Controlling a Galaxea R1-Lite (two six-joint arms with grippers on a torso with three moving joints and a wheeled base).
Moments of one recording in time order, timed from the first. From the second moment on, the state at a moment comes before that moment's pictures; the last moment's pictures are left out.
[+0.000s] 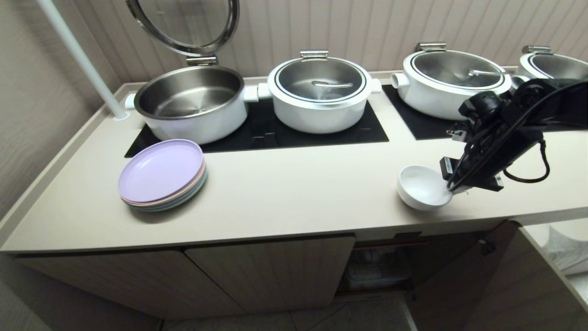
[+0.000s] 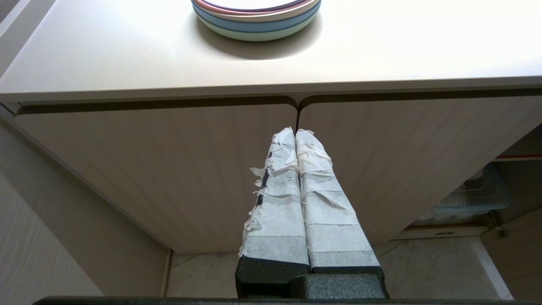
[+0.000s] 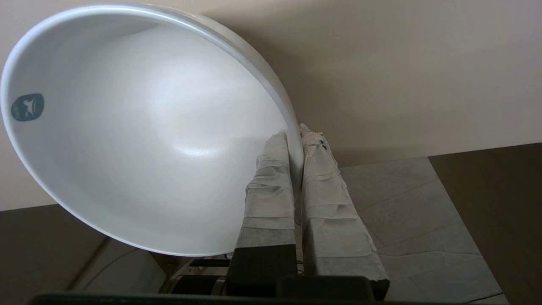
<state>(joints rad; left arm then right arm) 0.00 0.00 0.00 0.00 0.01 -0.03 0.06 2.12 -1.96 0.95 0.06 0.25</state>
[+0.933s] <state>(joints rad) 0.00 0.00 0.00 0.00 0.01 -0.03 0.06 2.12 -1.96 0.92 0.06 0.25</state>
